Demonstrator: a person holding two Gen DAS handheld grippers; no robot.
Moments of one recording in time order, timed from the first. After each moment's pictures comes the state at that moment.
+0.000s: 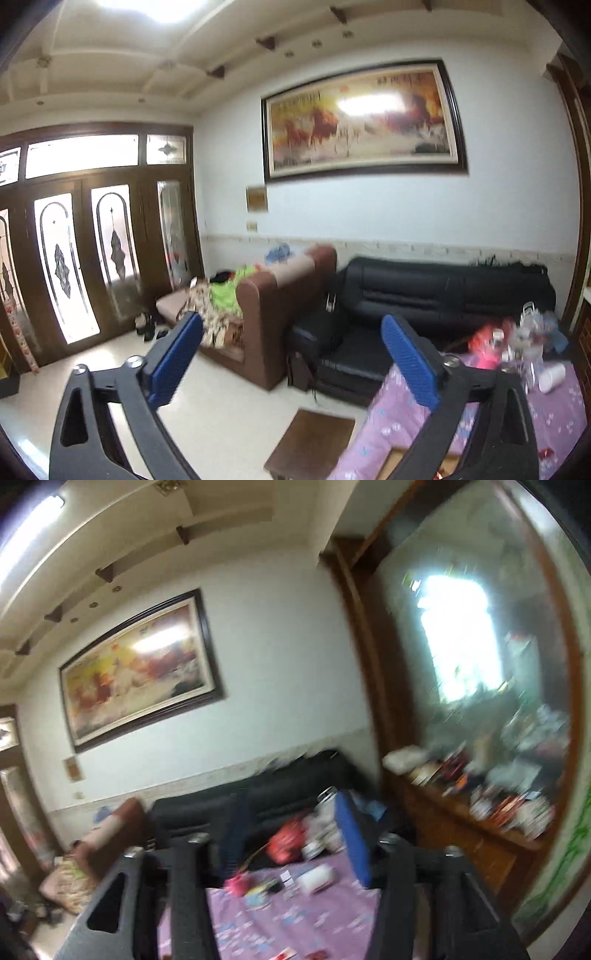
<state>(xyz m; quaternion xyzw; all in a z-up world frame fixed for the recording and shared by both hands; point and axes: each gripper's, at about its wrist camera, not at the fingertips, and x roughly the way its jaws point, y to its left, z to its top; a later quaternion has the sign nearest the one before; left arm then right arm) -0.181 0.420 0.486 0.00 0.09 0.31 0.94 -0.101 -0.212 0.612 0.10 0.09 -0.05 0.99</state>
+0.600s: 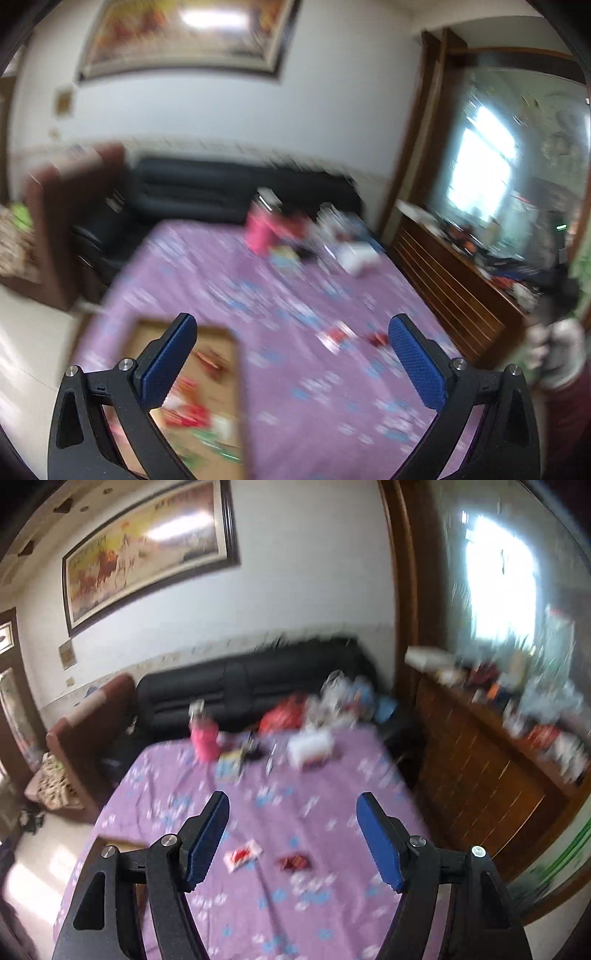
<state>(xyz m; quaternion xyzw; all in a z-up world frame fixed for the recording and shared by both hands) -0.119 0.195 0.236 -0.10 0.27 -0.11 0.95 -0.007 -0.171 0.245 0.08 0.32 0.04 0.94</state>
